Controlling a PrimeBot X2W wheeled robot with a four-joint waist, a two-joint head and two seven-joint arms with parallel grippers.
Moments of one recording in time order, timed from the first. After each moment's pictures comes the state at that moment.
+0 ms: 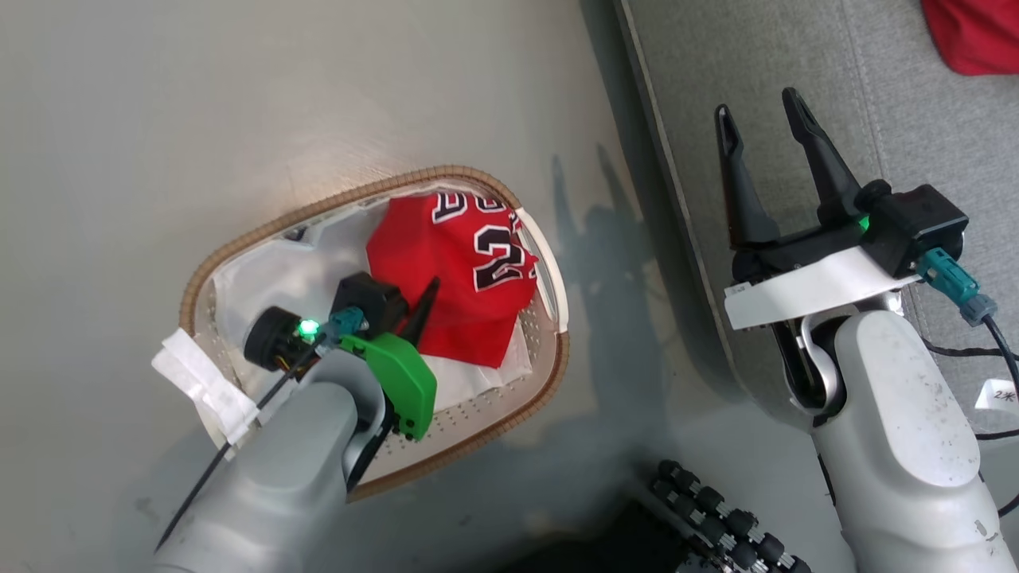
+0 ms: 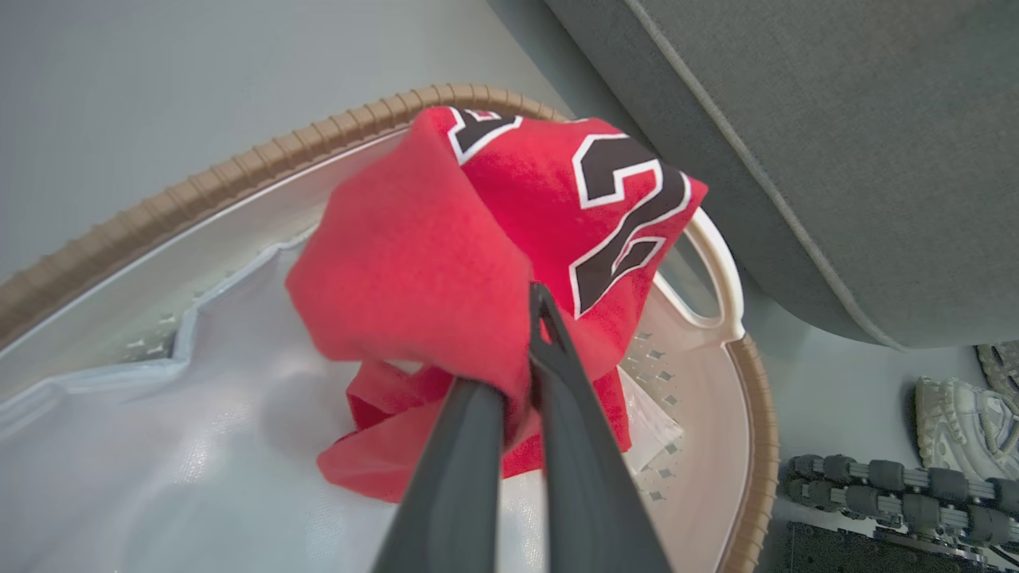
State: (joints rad) left arm -0.75 0.15 -0.92 0.92 -0.64 -0.13 -0.26; right arm -0.51 -0.05 0.11 0.18 0.22 0.13 -0.26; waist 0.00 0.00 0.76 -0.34
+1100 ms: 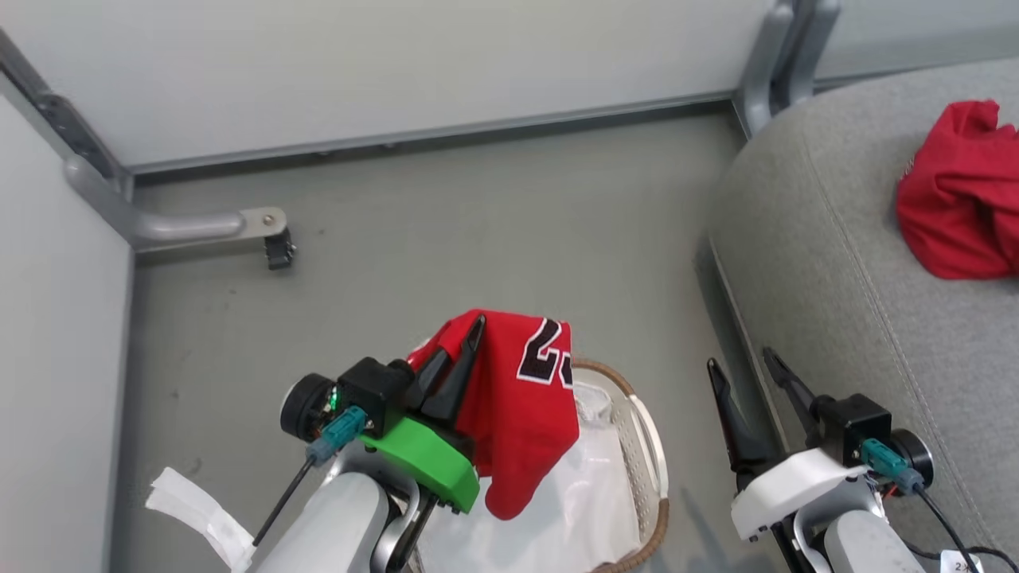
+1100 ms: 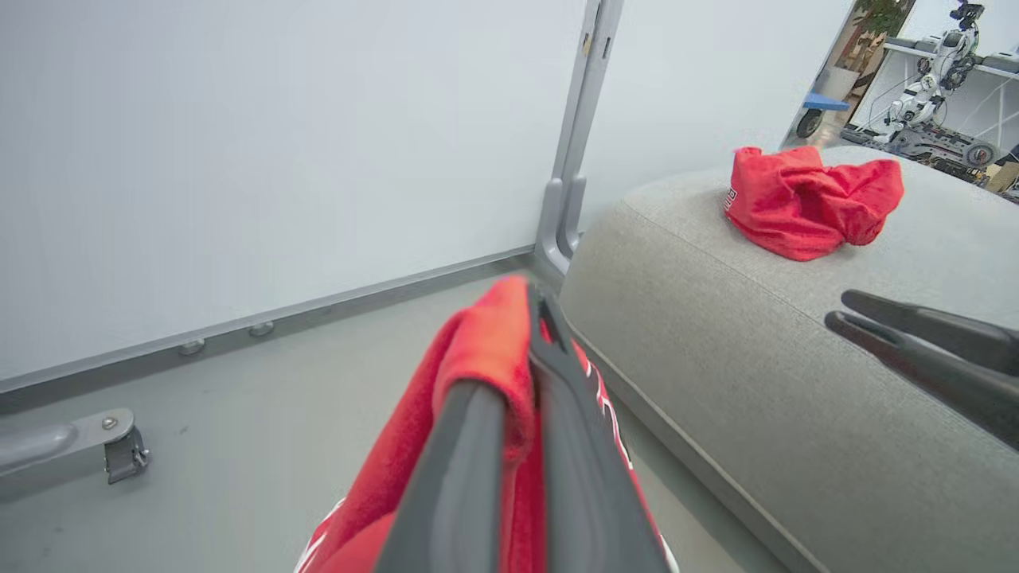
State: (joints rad) left arm -0.36 0.12 -0.60 0.39 -0.42 -0.13 -0.26; right arm -0.15 -0.05 0.10 0.32 0.15 0.13 -0.26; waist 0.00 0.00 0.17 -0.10
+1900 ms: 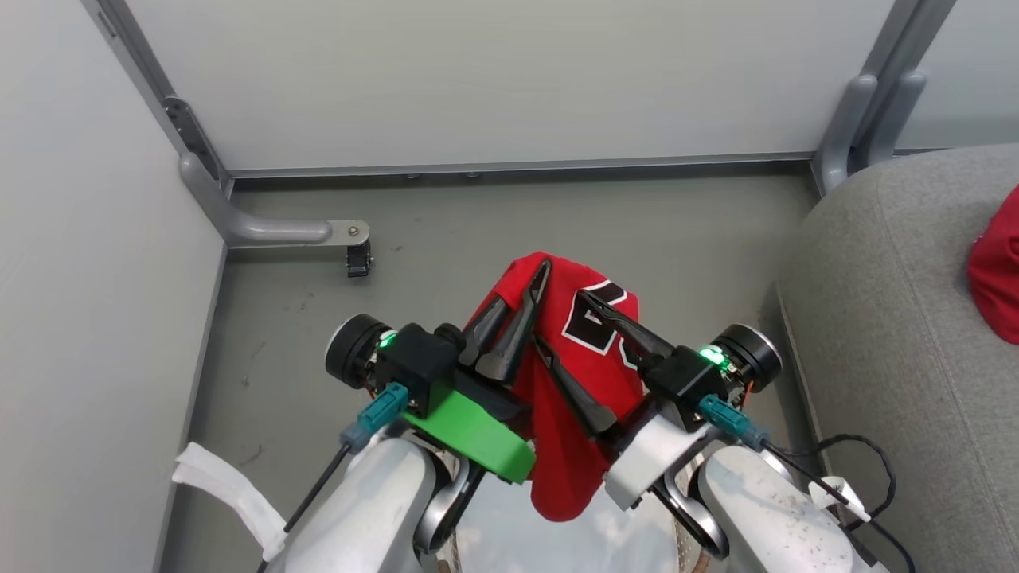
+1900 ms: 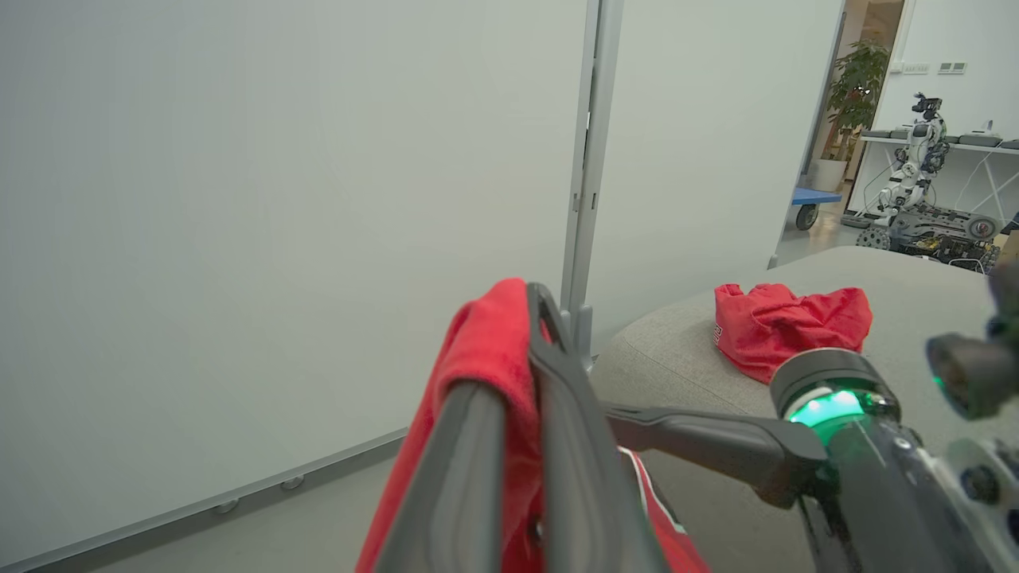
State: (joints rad) left arm -0.41 0.07 -0.62 0.24 -0.37 -0.13 -0.26; right arm -0.37 -0.06 0.51 0.28 0.13 0.13 -0.26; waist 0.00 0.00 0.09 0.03
